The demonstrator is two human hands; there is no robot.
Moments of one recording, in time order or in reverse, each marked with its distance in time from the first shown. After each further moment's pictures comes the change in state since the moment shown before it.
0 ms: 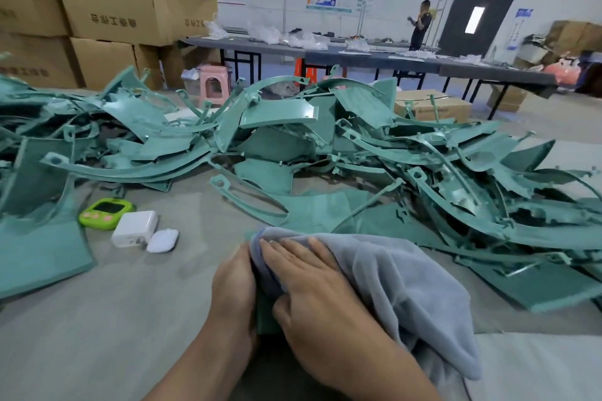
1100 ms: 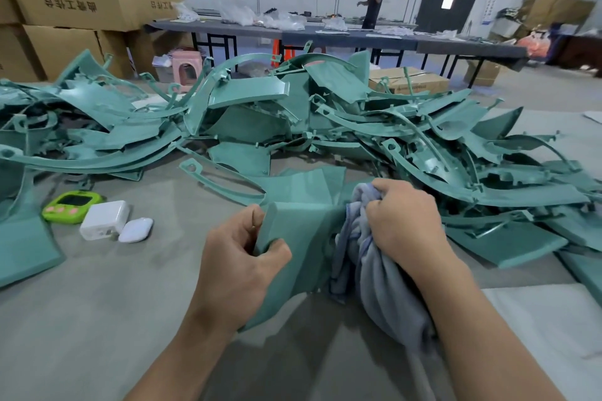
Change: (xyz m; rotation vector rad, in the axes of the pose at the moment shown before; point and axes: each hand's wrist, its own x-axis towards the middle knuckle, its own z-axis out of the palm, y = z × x) left_hand -0.032 0.014 0.016 0.378 -0.261 0.589; right_hand -0.021 0.081 -0.080 -0.112 0.371 0.642
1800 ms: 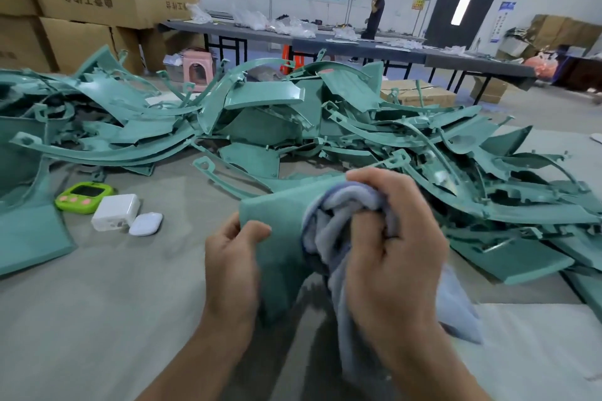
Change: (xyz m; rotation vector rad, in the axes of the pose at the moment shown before) left_hand 0.003 0.006 0.010 -0.371 0.353 -0.317; right_hand -0.071 -0.065 -0.001 0.575 0.598 -0.437
